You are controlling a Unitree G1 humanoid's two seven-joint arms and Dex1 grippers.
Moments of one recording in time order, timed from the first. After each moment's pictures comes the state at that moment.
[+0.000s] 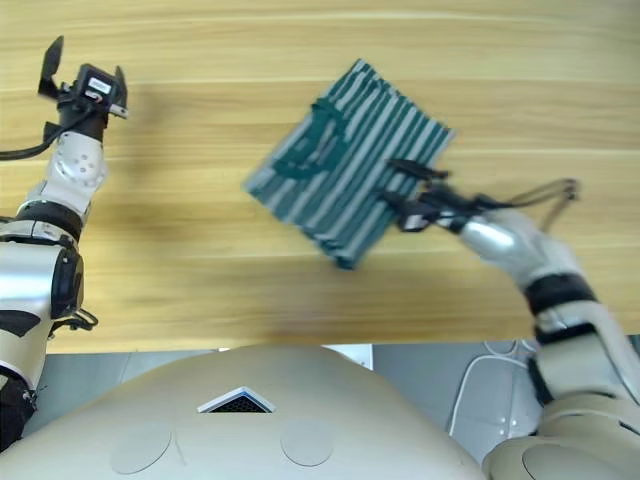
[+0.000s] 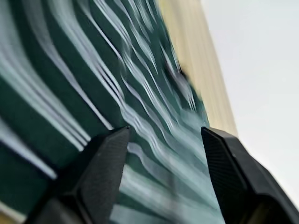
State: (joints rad) left arm -0.65 0.50 -0.21 1.28 0.48 -0.65 0.30; right arm -0.12 -0.92 0.37 0.60 -0.41 -0.86 0.06
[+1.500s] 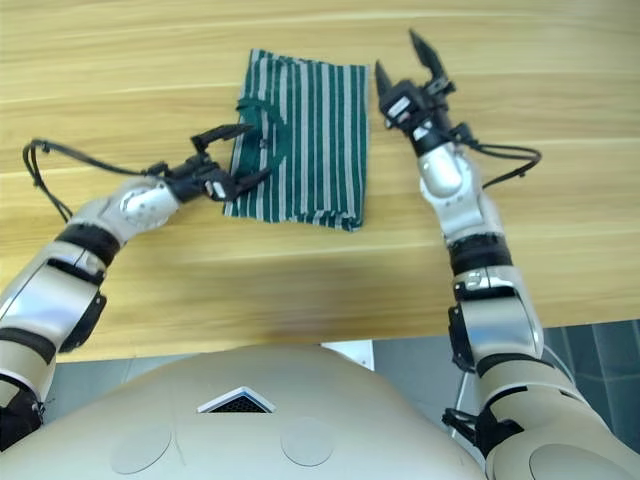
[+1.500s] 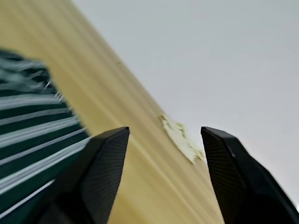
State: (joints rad) left arm -0.34 0.52 -0.56 0.85 0.42 -1.03 -0.04; right arm -0.32 -0.45 0.22 0.57 -0.44 -0.59 -0.02
